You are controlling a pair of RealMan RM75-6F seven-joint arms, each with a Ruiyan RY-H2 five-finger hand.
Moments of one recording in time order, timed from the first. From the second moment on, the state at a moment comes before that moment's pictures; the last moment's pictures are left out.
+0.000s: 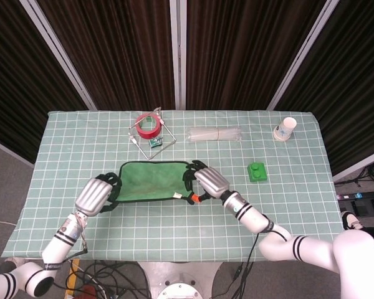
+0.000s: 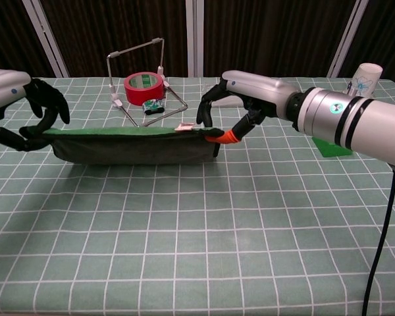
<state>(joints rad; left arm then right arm) -0.51 -1.45 0.00 -1.48 1.47 1.21 0.11 0.89 -1.67 0.12 -1.26 -1.40 0.86 0.33</state>
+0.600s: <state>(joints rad) -0.52 -1.44 0.06 -1.52 1.44 1.03 0.17 0.84 -1.73 0.05 -1.25 -1.47 0.90 0.23</state>
